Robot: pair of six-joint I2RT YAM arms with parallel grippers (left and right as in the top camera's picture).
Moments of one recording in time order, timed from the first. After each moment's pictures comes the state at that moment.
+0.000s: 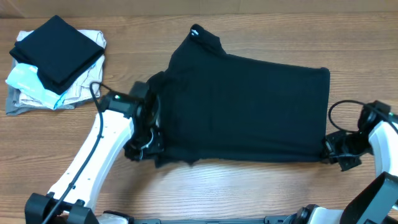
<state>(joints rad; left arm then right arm) -0.27 1.49 1.18 -1.37 0.25 -0.37 -0.51 1.51 0.98 -1.19 -0.15 0.68</state>
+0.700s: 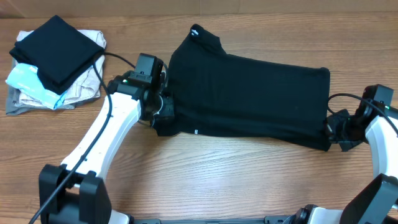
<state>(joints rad) -0.27 1.66 1.27 -0.89 0.16 -0.36 -0.43 1.51 1.01 -0.90 -0.17 0.68</state>
